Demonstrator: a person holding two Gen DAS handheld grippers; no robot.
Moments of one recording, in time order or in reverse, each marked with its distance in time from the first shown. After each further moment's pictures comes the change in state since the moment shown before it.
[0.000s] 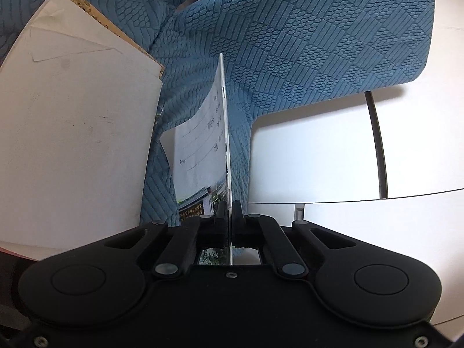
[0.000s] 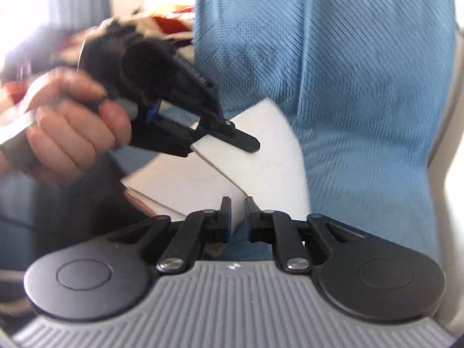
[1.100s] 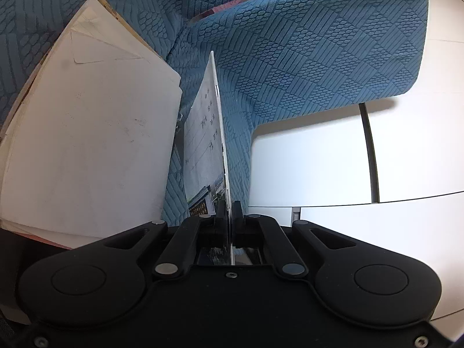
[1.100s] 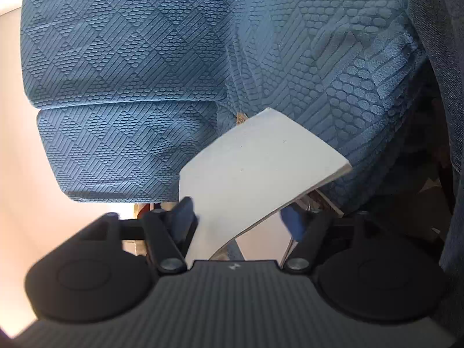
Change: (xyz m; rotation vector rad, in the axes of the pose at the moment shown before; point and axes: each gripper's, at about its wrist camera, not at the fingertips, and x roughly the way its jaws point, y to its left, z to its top) left arm -0.035 0.026 -0.009 -0.022 -0.034 -0.035; right arm 0.063 -0.061 -0.083 1.521 -0.192 0.205
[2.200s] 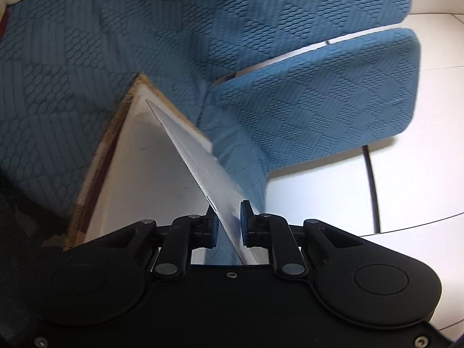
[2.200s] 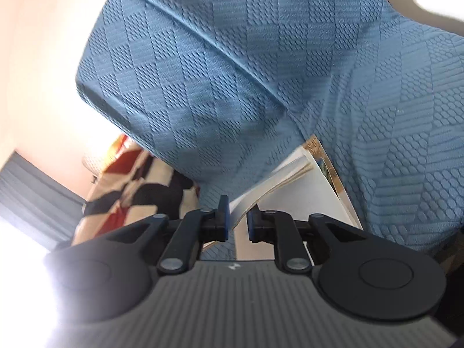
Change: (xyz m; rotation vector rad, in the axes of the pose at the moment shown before) left arm -0.081 0.025 0.041 0.011 -0.144 0.065; right arm 0.042 0.104 -0.055 -0.657 -0.037 -0.062
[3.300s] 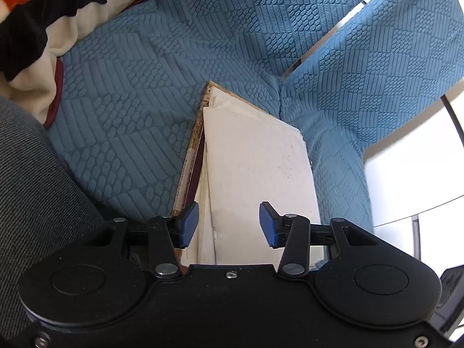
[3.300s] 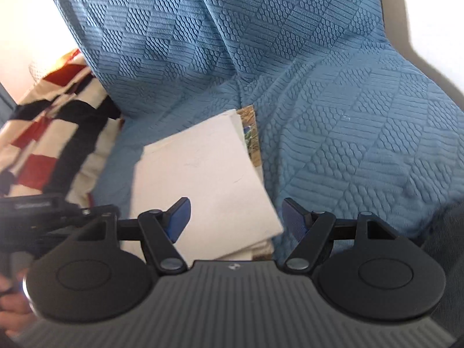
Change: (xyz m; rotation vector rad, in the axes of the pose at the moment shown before) left arm 0.008 -0.001 -0.031 0.249 -0.079 0.421; right arm 0.013 -0.018 -0.019 -0.355 0.157 -0.306
